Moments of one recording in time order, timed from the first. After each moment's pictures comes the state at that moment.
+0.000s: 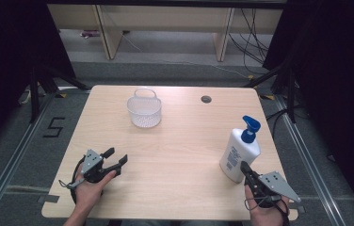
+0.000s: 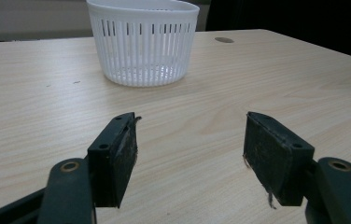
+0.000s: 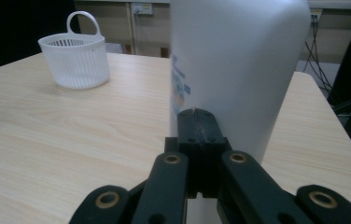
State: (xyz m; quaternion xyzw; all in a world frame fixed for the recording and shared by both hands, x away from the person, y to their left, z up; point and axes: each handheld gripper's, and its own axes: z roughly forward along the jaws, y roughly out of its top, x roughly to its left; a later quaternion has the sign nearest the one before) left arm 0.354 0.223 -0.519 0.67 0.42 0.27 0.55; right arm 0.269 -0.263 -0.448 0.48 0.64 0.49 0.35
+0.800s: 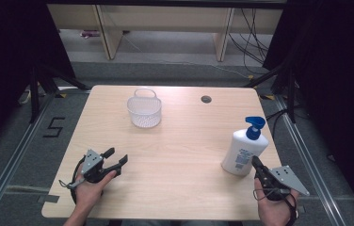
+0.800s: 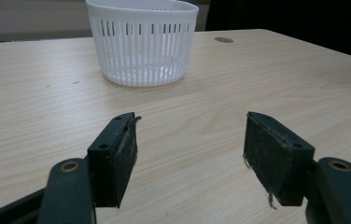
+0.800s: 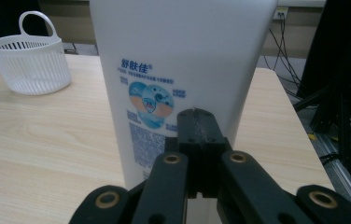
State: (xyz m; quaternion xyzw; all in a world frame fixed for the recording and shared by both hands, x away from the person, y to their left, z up) left arm 0.354 0.223 -0.519 0.67 0.42 0.27 0.55; right arm 0.284 -0.288 -0.448 0.51 0.62 0.47 0.38
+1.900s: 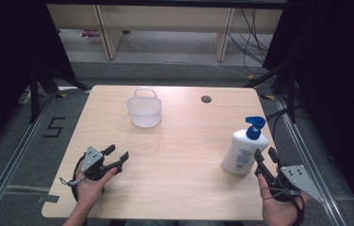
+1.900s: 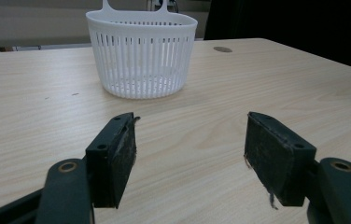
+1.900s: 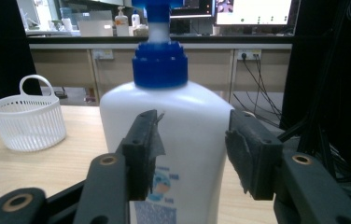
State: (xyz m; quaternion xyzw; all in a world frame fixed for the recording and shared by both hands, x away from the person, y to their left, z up) left arm 0.359 0.219 -0.511 0.66 0.42 0.27 0.56; right arm 0.271 -0.284 -0.409 0.51 0.56 0.50 0.42
